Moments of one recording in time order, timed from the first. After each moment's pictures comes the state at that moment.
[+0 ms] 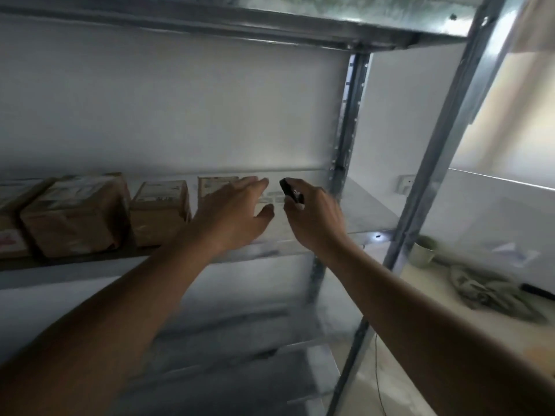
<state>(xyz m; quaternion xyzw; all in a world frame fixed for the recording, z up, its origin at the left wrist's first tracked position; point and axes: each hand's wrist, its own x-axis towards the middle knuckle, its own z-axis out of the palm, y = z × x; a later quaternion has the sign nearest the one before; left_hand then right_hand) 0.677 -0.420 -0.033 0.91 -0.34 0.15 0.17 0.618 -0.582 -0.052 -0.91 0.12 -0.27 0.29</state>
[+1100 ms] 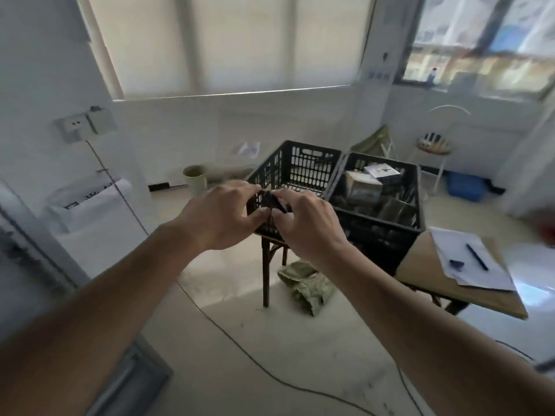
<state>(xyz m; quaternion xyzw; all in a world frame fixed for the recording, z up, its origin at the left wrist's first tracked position) 0.200 -0.821 -0.094 0.68 -0.72 -0.01 0.13 0.021 -0.859 -0.119 -0.81 0.51 -0.22 0.16</state>
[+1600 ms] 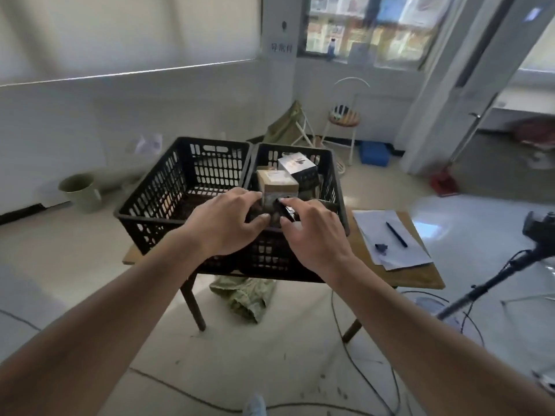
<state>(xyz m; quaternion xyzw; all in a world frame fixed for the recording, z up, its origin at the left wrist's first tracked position) 0.042 -1.073 -0.161 0.56 -0.82 -0.09 0.11 -0.147 -1.032 -0.171 -0.70 0.67 -0.21 0.13</state>
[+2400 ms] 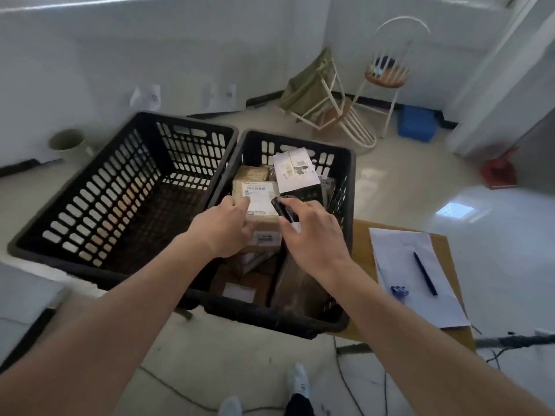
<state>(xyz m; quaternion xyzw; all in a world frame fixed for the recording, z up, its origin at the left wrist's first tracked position) -0.060 -1.343 -0.270 0.66 -0.73 -0.19 -0.04 -0.254 -1.308 -0.255 -0.71 0.65 -0.16 0.22</state>
